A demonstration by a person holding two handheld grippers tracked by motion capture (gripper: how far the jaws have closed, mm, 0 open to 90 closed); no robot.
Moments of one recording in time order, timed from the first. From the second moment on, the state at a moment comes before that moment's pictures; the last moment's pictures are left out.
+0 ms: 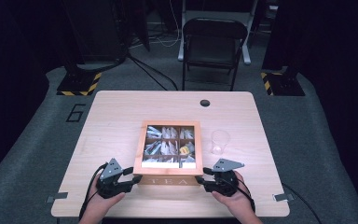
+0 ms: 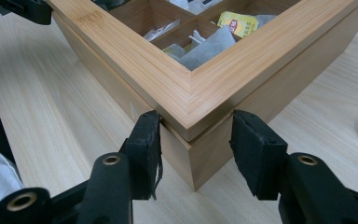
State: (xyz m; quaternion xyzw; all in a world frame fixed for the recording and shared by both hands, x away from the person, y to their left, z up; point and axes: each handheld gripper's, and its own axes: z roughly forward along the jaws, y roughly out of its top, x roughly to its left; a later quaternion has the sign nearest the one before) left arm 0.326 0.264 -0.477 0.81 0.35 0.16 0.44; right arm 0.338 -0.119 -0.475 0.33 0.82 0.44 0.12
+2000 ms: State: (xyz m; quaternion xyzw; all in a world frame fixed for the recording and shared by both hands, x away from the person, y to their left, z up) left arm 0.349 0.264 -0.411 0.80 0.35 0.17 0.46; right arm 0.363 -0.120 -0.410 0.36 0.80 0.47 0.11
